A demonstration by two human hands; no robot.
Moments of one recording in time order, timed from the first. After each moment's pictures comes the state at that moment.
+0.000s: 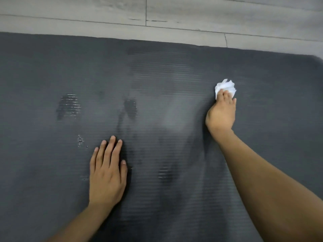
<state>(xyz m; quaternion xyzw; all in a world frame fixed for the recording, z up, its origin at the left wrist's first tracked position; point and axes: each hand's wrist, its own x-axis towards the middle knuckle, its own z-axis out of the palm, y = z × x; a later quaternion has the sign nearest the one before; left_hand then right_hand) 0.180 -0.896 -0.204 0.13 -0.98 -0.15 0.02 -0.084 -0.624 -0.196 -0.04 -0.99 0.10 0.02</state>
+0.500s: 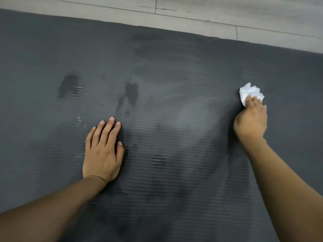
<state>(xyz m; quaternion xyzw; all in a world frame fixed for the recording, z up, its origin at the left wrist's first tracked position) 0.171 -0.896 -0.217 0.13 -0.99 -0.10 0.04 -0.068 -0.531 -0.191 -0.03 -1.00 0.06 0.02</state>
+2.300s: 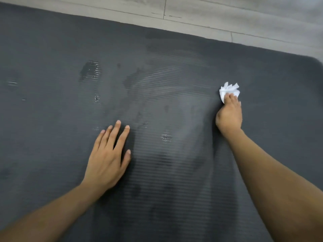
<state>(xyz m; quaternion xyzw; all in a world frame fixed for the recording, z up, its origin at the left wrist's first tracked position) 0.272 -0.887 -0.199 0.07 -0.99 -0.09 0.01 -0.001 -0.573 -0.195 0.02 -0.99 0.13 0.02</state>
